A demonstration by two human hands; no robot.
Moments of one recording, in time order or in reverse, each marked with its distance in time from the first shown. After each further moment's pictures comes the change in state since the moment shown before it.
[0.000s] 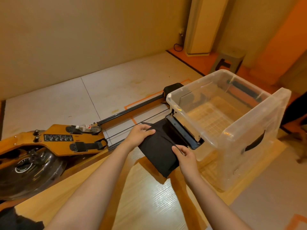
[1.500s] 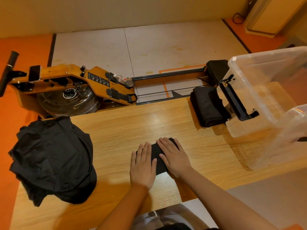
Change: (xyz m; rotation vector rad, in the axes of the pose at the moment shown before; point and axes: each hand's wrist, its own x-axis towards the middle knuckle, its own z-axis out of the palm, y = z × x) left_hand -0.230 -0.197 0.085 0.813 0.374 -0.254; right_hand -0.075 0.142 0.069 -1.353 -0.680 -0.828
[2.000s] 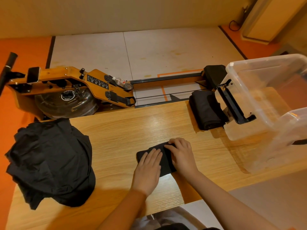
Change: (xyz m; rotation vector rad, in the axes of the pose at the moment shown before) left_hand -0.003 0.002 0.004 0.037 0.102 0.310; right_hand 0.000 0.011 -0.024 0.095 0.371 0.025
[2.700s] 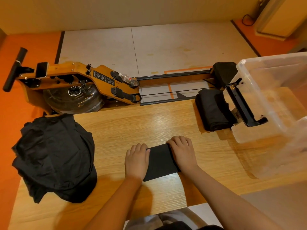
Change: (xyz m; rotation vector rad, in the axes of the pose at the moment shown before) left_hand 0.026 -0.033 -0.008 -0.082 0.191 -0.372; right_hand 0.015 0.011 0.020 -0.178 -0.045 -0.026
